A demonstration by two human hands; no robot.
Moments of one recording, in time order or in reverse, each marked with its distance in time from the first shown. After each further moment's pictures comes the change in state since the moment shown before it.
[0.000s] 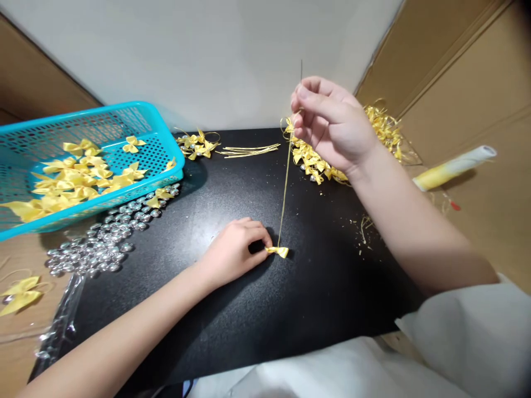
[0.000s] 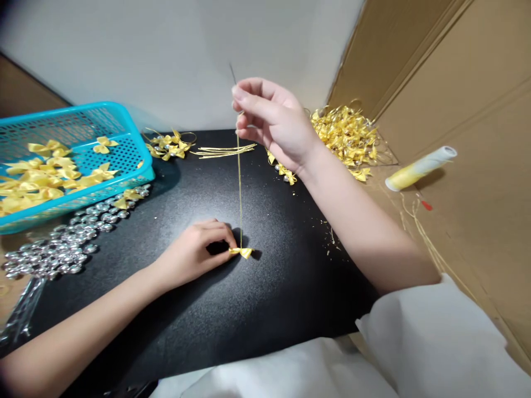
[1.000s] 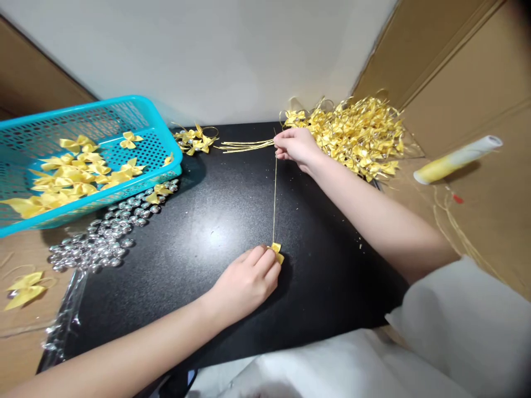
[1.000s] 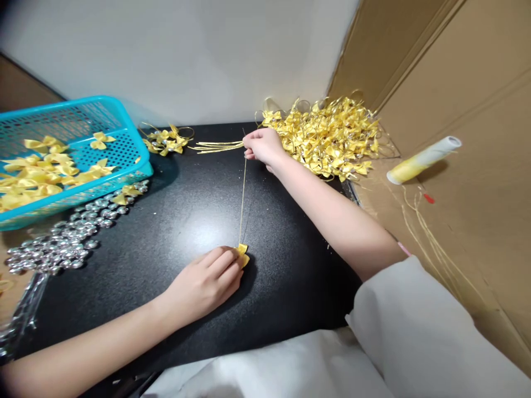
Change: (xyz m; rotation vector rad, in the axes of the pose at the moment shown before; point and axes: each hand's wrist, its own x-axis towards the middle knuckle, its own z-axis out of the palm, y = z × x) left_hand -0.034 0.033 0.043 0.458 0.203 0.288; right_hand 0.037 0.088 0.005 -0.252 0.320 0.267
